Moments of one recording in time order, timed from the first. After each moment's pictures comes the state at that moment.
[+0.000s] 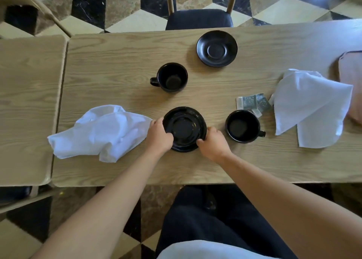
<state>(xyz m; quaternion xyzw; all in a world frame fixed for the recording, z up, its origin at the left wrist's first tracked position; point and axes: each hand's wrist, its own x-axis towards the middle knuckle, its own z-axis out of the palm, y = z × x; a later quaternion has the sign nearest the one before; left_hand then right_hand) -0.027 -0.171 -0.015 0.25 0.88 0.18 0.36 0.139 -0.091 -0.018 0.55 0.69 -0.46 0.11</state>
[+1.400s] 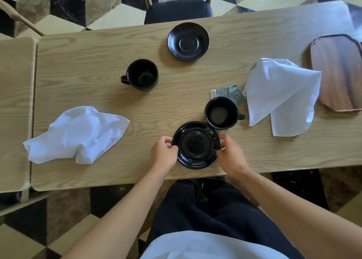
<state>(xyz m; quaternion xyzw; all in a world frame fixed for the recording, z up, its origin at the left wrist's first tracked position) 0.085 -0.174 -0.026 0.10 0.85 0.26 0.44 0.278 -0.080 -0.031 0.60 0.63 -0.49 0.04</state>
